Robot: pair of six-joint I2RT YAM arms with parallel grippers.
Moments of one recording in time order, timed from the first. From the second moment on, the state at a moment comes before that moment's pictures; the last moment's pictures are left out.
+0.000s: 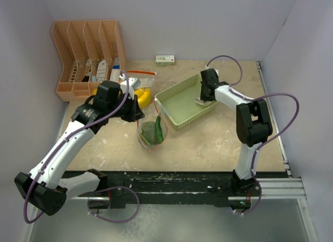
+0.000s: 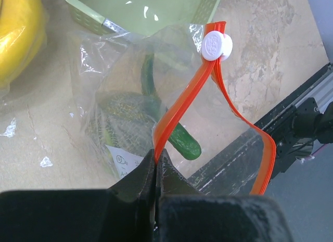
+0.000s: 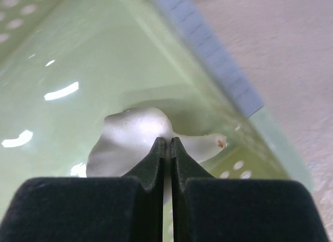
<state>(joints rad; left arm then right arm) -0.47 1.11 1.18 -0.72 0.31 -0.27 0.29 1.98 1.41 -0.39 0.33 0.33</state>
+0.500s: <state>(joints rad) -0.47 1.13 1.18 -0.72 0.31 -0.27 0.33 1.57 1.25 -0.23 -0.13 0.30</state>
